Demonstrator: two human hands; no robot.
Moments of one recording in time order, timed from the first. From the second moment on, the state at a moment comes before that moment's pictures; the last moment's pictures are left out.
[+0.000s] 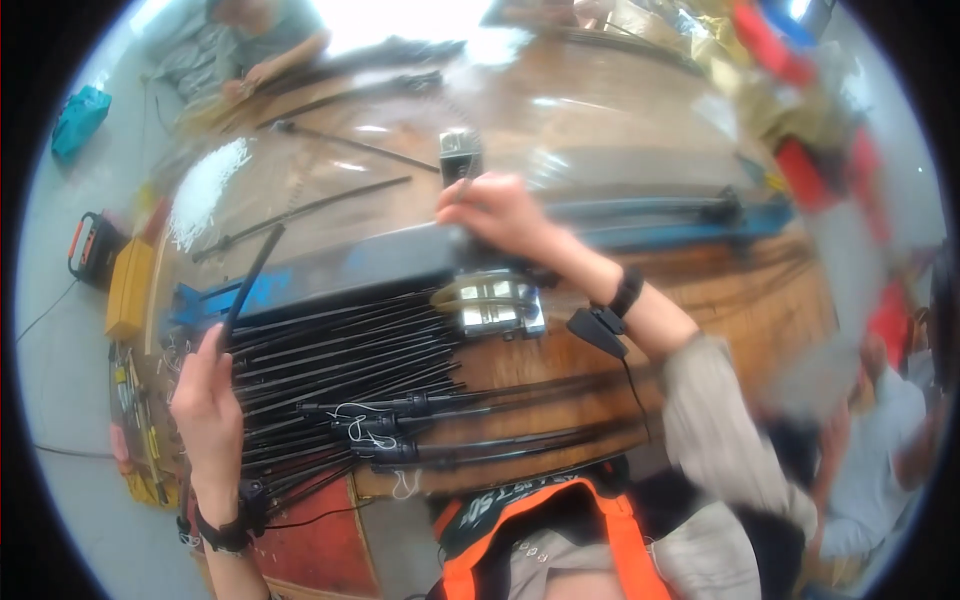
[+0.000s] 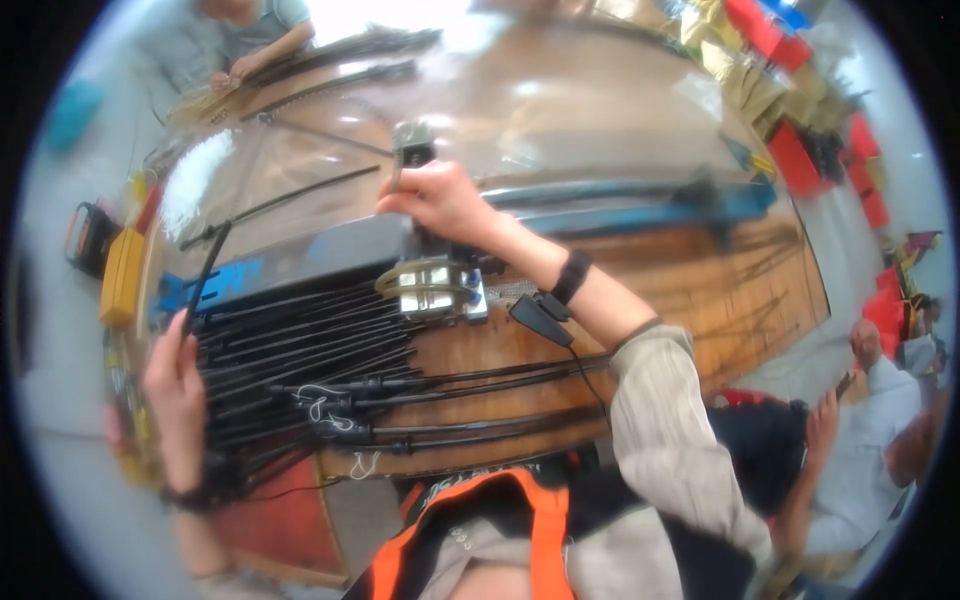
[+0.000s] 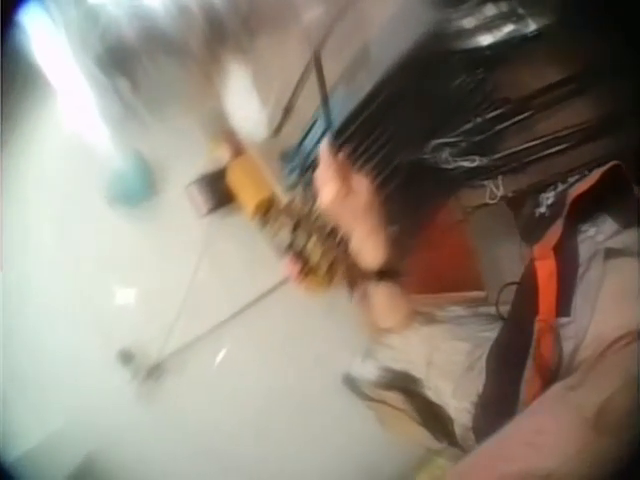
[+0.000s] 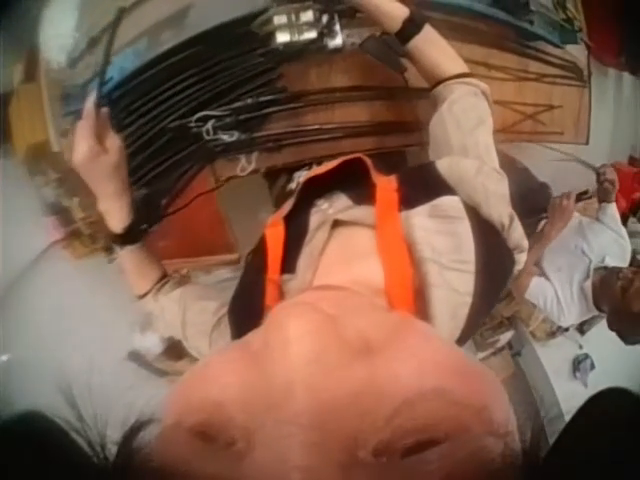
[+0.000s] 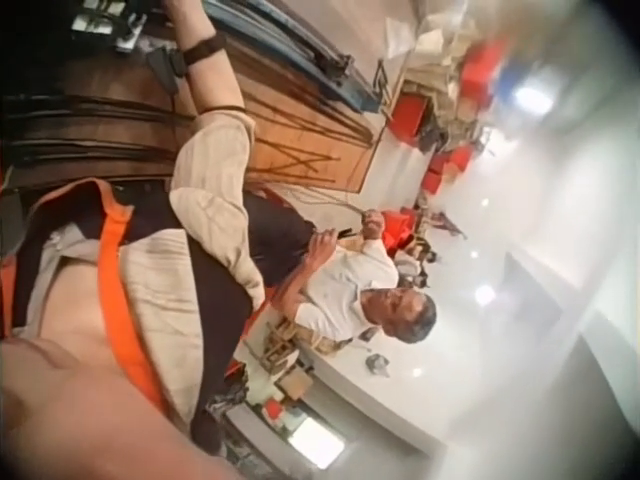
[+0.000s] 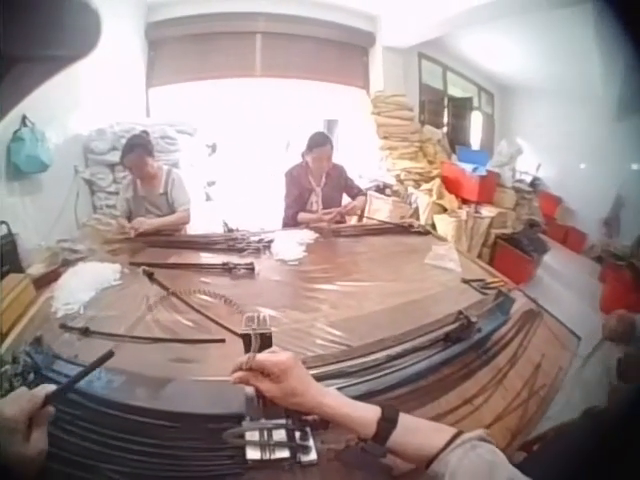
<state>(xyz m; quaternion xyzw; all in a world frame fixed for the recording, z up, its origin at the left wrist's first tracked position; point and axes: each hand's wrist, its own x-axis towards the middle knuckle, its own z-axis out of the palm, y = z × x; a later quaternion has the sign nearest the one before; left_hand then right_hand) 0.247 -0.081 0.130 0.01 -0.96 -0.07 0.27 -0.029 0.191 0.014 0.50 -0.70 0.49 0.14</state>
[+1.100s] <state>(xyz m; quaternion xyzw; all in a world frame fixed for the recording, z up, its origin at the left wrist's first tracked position) 0.195 -0.104 0.073 0.01 -0.99 -0.06 0.15 -0.056 0.379 -0.014 0.40 -0.85 0.12 0.31</state>
